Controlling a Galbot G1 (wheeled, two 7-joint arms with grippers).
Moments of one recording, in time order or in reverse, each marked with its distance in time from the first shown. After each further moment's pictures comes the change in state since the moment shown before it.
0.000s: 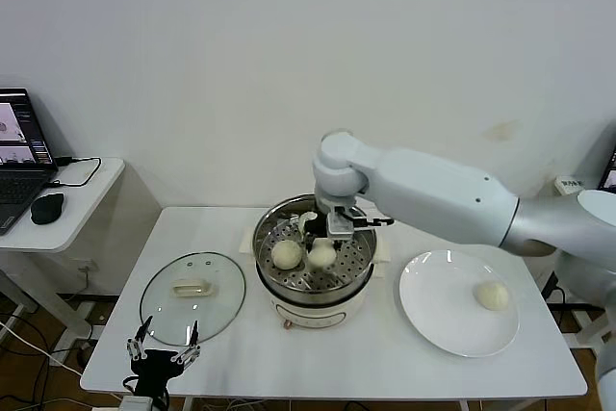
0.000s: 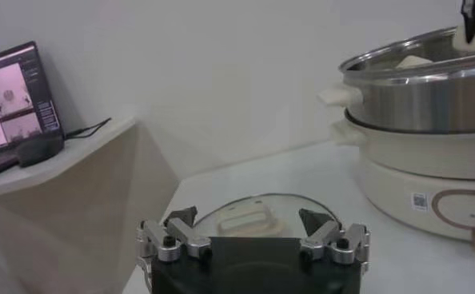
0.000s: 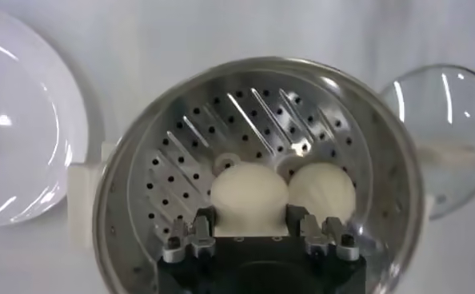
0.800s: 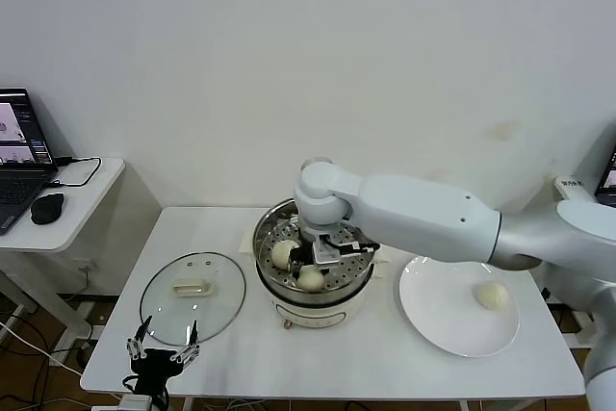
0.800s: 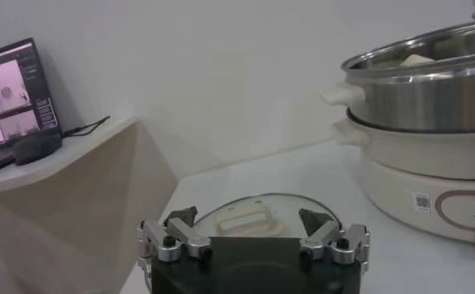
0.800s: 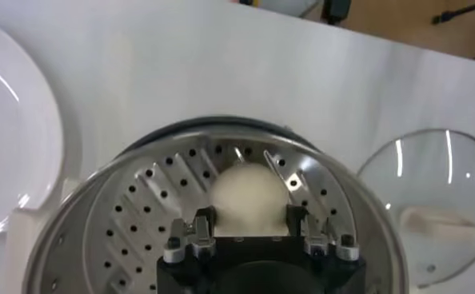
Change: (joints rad) left arm -0.008 0.003 -0.003 0.010 -0.010 0.001 0.001; right arm -0.043 0.026 -0.025 0.047 0.014 -0.028 -0.014
